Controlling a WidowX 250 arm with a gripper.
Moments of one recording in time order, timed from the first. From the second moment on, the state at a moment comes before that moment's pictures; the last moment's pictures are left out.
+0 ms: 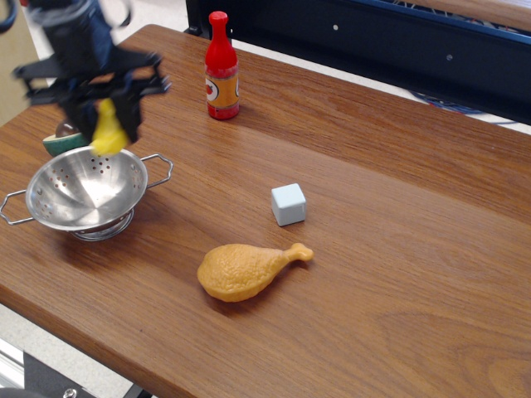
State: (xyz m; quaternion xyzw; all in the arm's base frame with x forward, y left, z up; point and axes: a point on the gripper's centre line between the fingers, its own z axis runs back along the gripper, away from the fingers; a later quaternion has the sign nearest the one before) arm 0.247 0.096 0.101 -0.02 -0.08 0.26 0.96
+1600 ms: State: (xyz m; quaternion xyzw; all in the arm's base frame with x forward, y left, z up) arm 0.370 0.003 0.013 0.05 -0.07 0.28 0.96
